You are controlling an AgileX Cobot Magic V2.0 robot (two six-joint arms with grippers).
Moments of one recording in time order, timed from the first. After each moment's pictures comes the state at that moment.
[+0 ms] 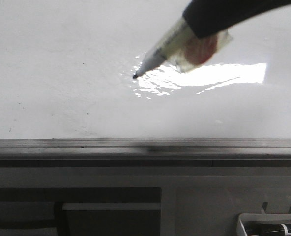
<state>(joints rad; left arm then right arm) -0.66 0.41 -0.54 -0.52 0.35 0.56 0.85 0.97 -0.81 0.07 0.46 -0.34</state>
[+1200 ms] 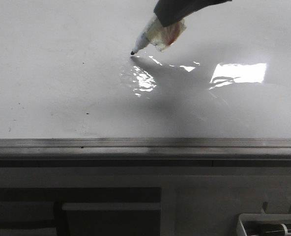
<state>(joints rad) -0.49 0.21 -0.39 -0.60 0.40 0.42 0.70 1.21 -0.92 0.02 0.29 -0.32</state>
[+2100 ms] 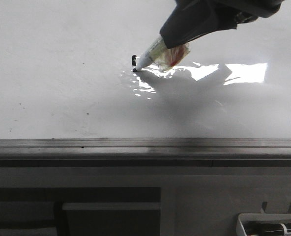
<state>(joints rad) -0.49 0.21 -0.39 -0.60 0.41 0.42 0.67 1.21 -0.82 0.07 0.23 -0.23</state>
